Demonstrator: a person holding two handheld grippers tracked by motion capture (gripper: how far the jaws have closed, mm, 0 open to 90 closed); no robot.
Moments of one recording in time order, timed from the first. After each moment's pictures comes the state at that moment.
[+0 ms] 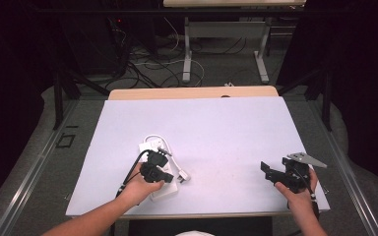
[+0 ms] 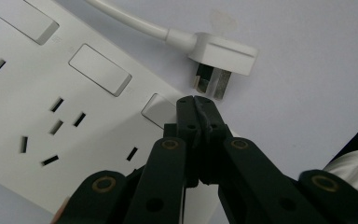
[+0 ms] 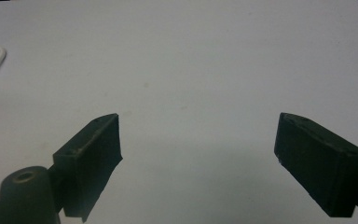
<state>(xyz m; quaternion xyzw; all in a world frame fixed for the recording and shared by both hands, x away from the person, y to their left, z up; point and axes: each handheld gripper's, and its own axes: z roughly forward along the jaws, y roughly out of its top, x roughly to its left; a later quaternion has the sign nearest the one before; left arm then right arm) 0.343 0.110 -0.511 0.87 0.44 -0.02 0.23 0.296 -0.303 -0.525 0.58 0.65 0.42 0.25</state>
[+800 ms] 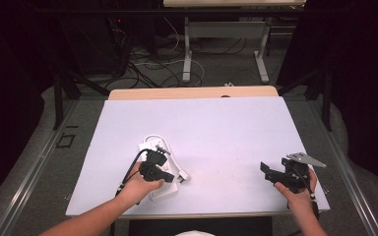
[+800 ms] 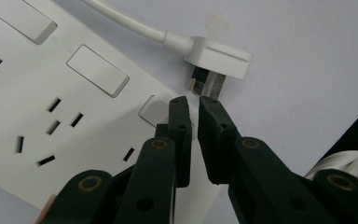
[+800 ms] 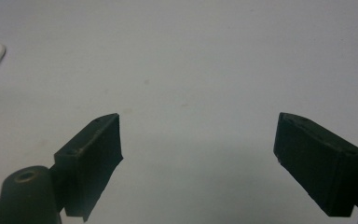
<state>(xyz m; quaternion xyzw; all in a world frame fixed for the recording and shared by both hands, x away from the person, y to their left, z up) 0.345 0.112 -0.508 0.86 0.45 -0.04 0.24 0.296 -0.303 -0.526 0.58 0.66 0.42 0.24</state>
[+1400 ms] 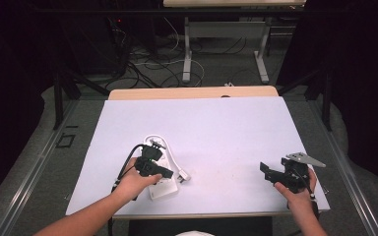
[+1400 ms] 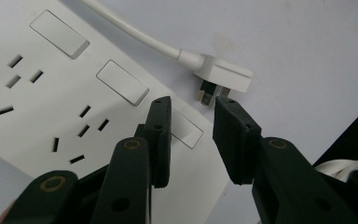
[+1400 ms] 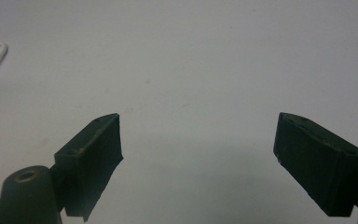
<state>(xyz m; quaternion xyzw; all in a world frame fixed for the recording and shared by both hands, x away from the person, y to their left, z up) 0.352 0.123 -0.495 0.85 0.46 -0.04 0.25 0.296 -0.302 -0.526 0.57 0.66 0.42 0.24</state>
